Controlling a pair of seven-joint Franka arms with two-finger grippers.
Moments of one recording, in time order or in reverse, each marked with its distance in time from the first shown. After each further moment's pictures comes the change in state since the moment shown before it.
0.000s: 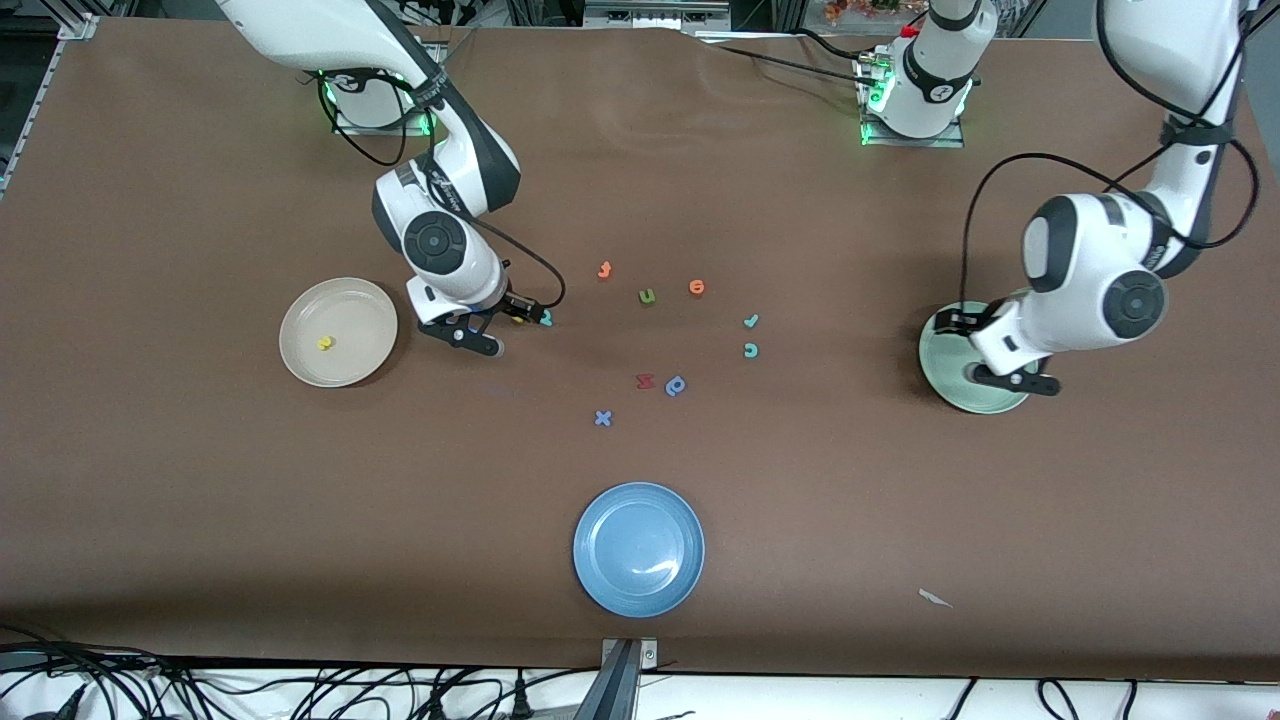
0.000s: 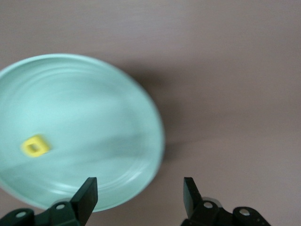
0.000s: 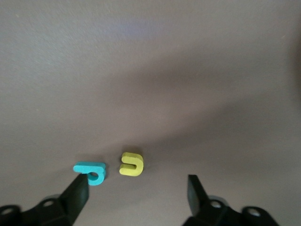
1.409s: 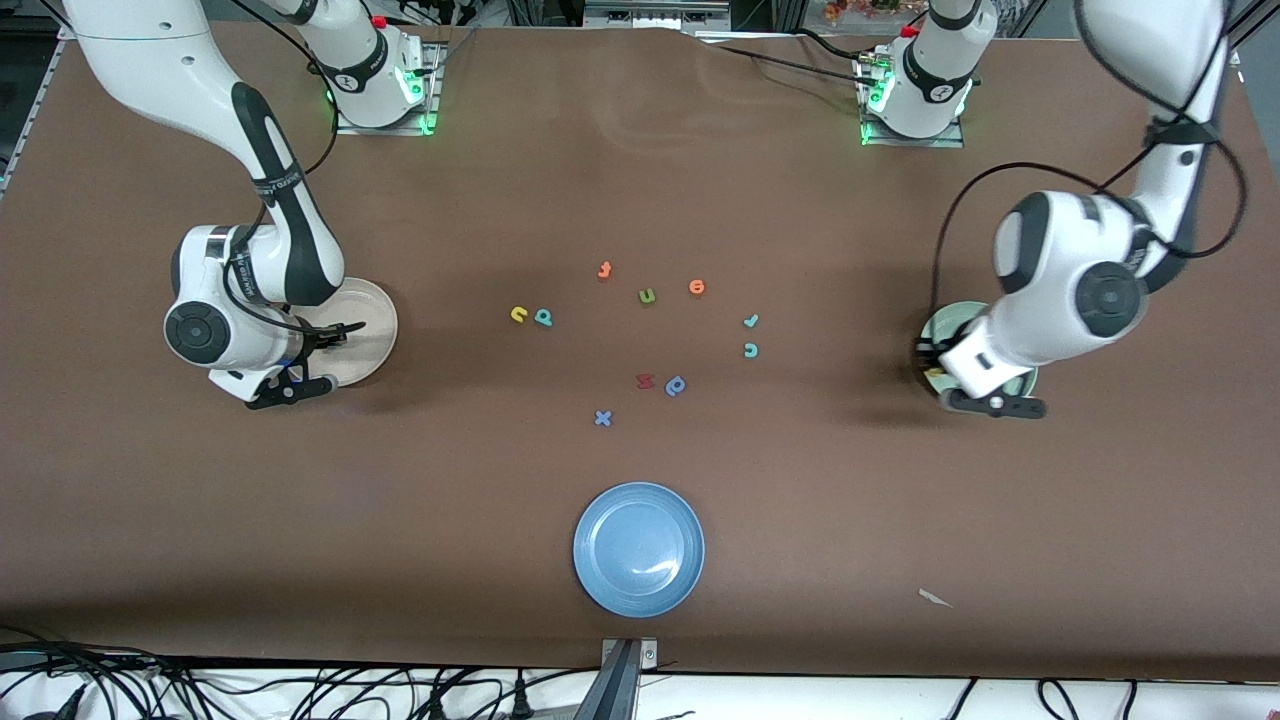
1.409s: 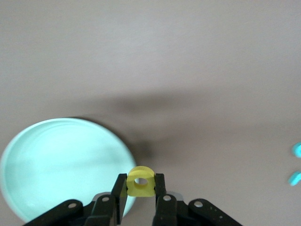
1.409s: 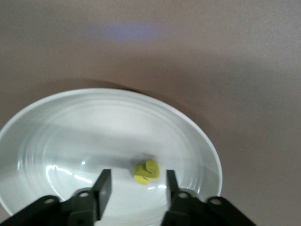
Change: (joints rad) left arm -0.024 -0.001 0.008 0.137 0.042 -0.005 -0.115; right arm -0.101 0.049 -0.424 0.082 0.000 -0.190 -1.079
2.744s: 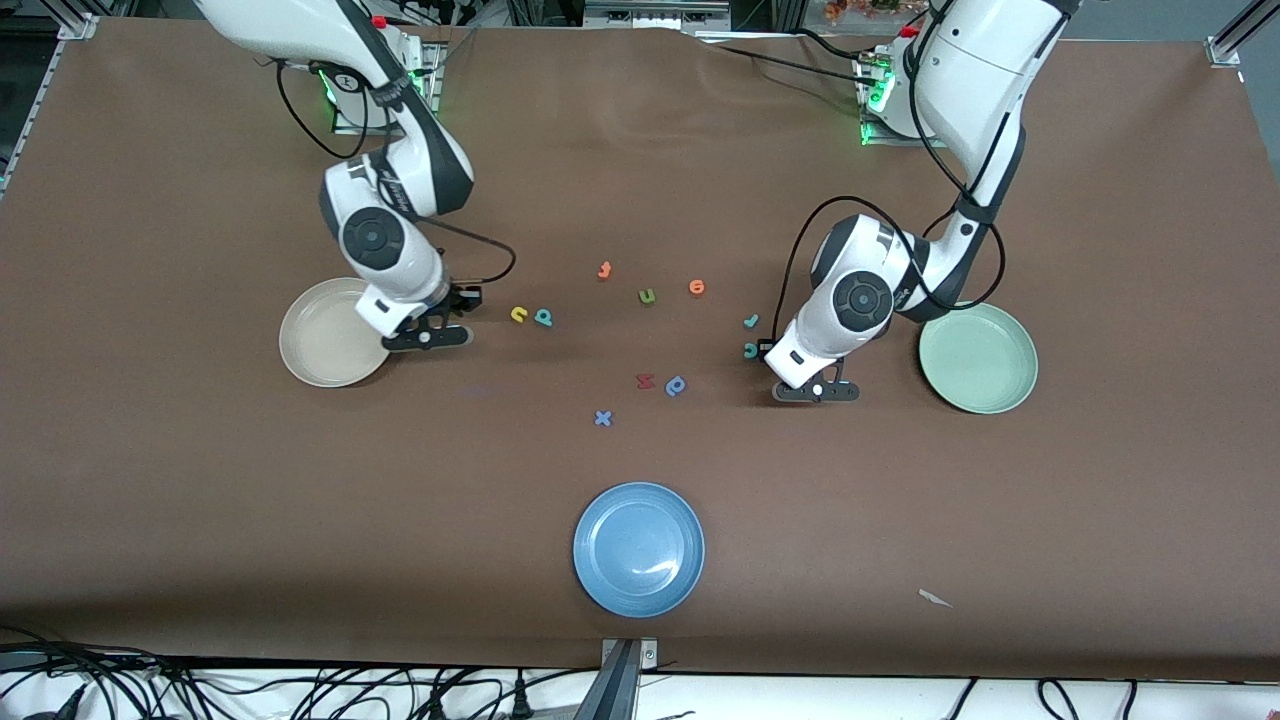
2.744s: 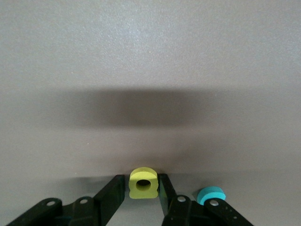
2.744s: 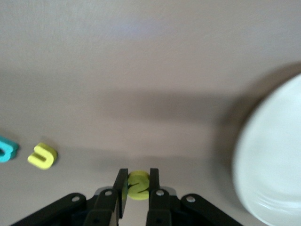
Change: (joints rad) left arm -0.218 0.270 -0.171 0.001 -0.002 0.322 -0.480; right arm 0.149 -0.172 0.217 -0.130 0.000 0.071 0.475
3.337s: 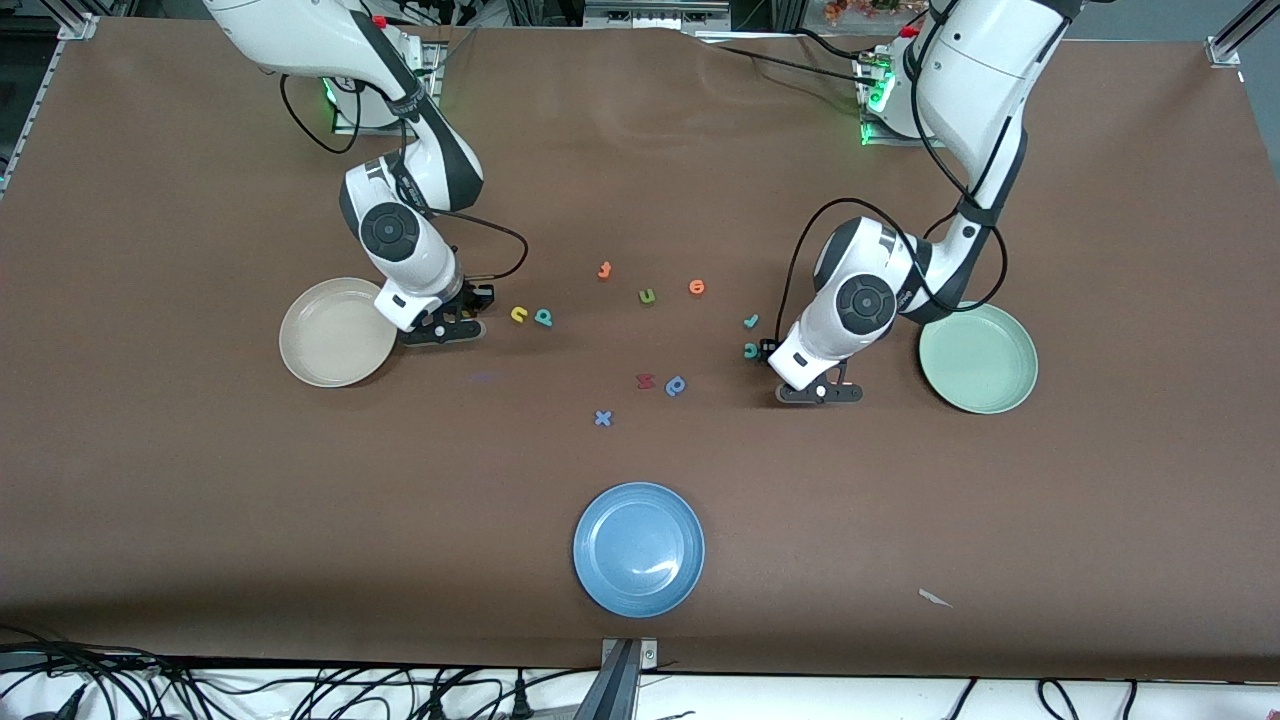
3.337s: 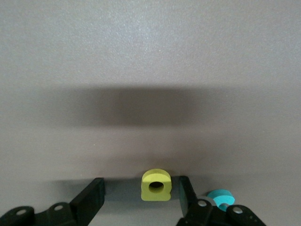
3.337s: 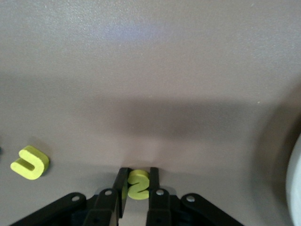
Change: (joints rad) left arm 0.007 0.006 0.001 -0.002 0.000 0.000 0.000; right arm 0.002 0.074 0.047 -0.145 0.000 0.303 0.040
